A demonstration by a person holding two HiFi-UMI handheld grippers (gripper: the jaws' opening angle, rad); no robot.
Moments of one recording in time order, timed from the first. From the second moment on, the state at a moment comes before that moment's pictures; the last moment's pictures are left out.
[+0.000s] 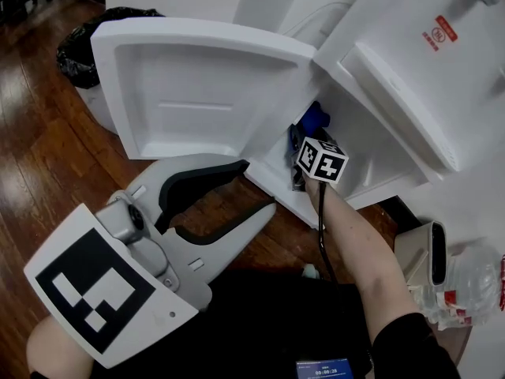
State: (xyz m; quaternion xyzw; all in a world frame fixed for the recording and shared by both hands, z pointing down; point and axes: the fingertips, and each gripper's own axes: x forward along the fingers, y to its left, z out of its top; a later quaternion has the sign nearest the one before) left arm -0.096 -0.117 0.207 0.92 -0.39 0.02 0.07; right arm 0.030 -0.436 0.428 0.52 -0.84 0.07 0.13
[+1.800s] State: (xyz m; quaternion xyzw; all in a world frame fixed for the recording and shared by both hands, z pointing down) left arm -0.129 -0.135 0.208 0.89 -0.45 0.01 0.08; right arm -0.071 -0.294 0.465 0.43 -0.88 -0.10 0.19
